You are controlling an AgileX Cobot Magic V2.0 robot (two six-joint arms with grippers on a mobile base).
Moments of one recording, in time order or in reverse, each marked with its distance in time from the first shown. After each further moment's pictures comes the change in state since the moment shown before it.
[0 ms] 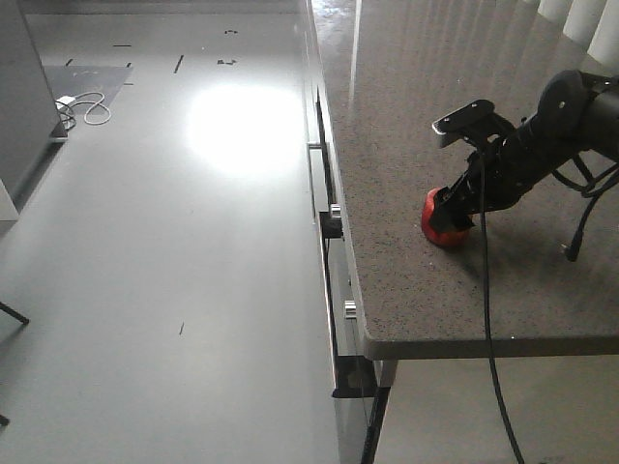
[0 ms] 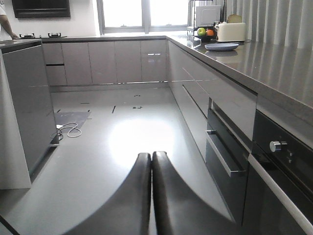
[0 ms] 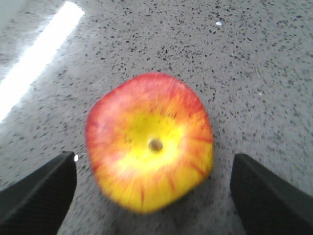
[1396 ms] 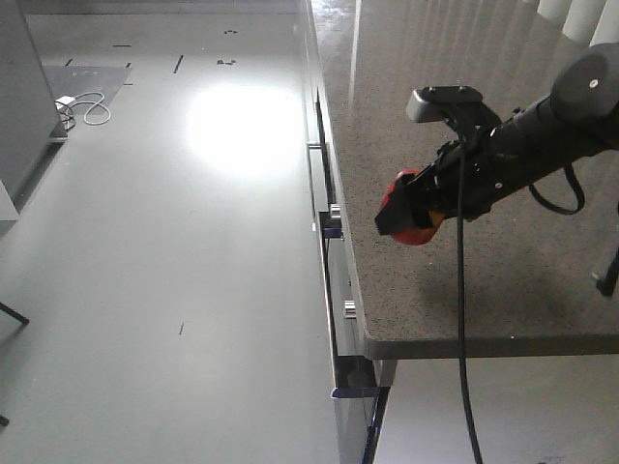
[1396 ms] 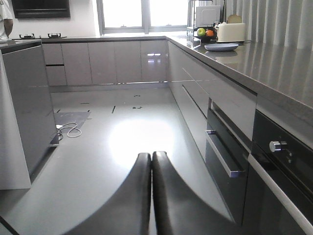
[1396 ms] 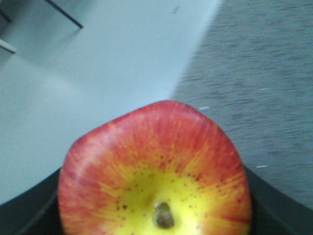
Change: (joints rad) left arm 0.000 0.000 0.000 0.000 0.000 0.000; right arm 0.118 -0.280 0.208 0.306 0.078 0.125
